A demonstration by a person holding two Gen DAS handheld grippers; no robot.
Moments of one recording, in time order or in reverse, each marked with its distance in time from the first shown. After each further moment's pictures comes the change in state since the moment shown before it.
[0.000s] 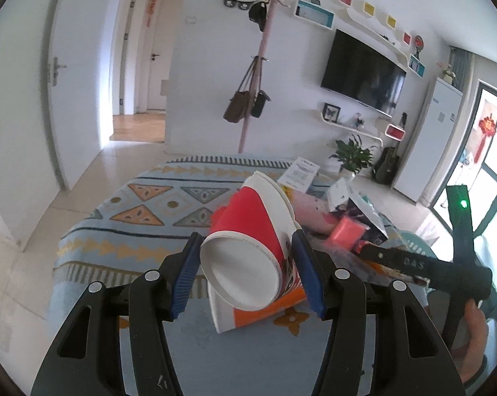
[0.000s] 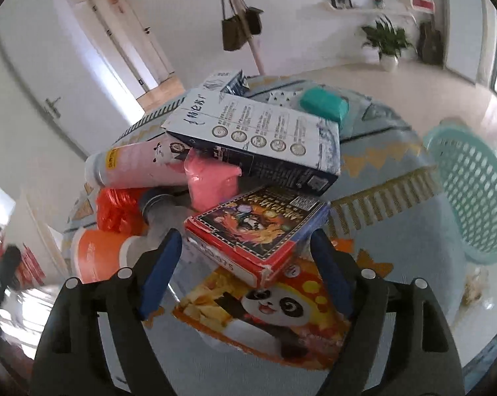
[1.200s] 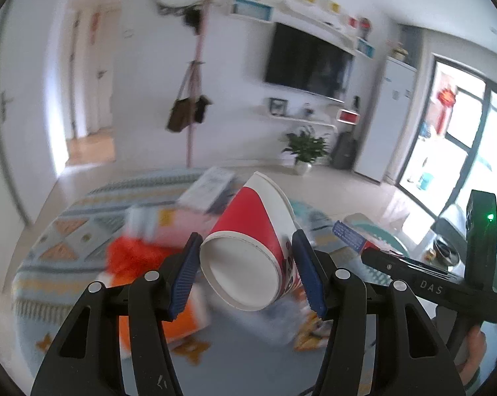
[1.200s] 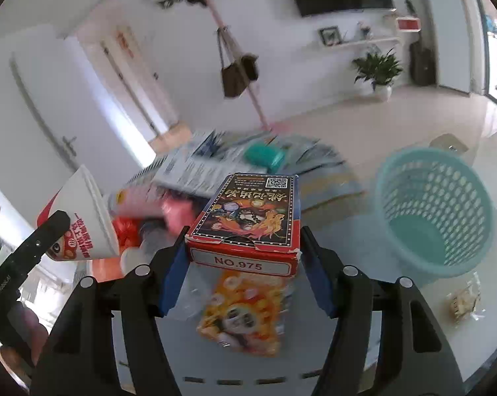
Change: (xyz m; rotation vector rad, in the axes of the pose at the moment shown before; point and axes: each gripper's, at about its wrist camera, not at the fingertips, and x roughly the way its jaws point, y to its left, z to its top) left arm 0.025 -0.122 0.017 0.177 -0.011 -0.174; right arm -0.099 -0.093 -0.006 0.004 -0.264 0.019
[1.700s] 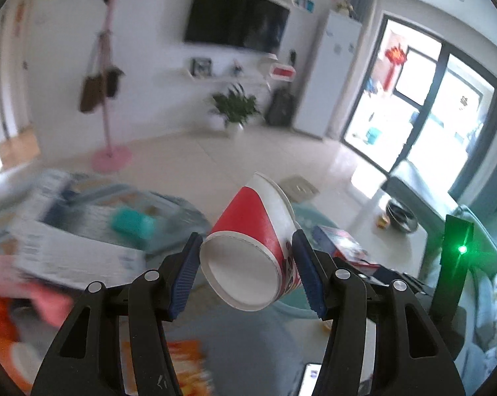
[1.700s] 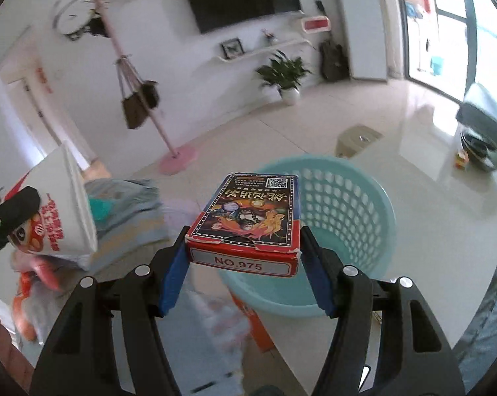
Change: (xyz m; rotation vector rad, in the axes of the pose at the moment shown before) left arm 0.156 -0.154 0.019 0.090 0.225 -0.269; right arm 0.014 -0.167 0.020 0.186 -0.011 -0.316
